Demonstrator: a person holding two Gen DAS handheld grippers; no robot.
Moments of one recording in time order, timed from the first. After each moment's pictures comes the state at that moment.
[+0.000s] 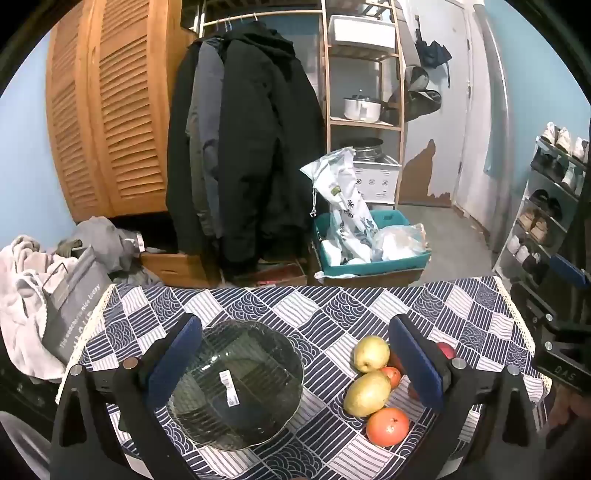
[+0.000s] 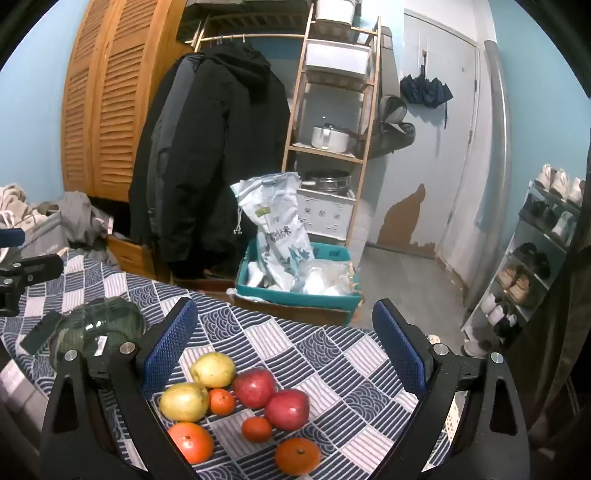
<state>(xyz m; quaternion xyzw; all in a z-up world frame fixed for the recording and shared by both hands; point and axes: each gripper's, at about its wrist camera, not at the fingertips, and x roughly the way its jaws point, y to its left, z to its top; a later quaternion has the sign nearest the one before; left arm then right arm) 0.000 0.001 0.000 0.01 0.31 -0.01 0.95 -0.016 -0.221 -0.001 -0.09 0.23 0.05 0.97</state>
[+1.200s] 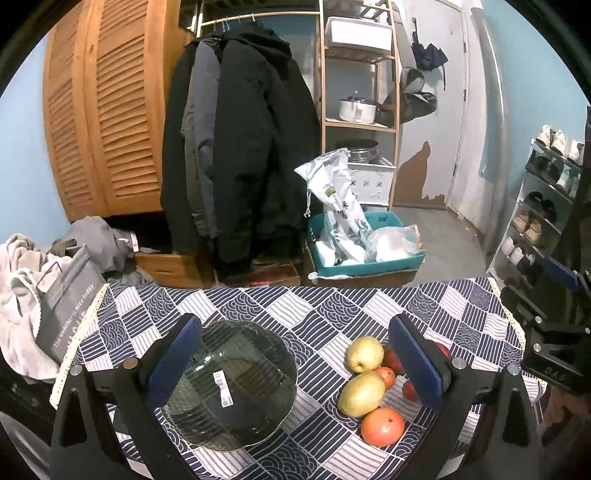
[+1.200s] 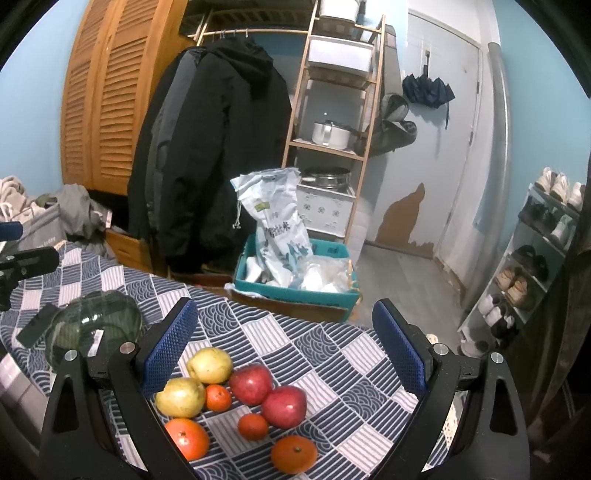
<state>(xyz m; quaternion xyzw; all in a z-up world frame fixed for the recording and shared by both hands) -0.003 -0.001 -0.003 0.00 0.31 -0.02 0.95 -0.017 -0.227 -0.007 -0.10 0.23 0.05 0.97</state>
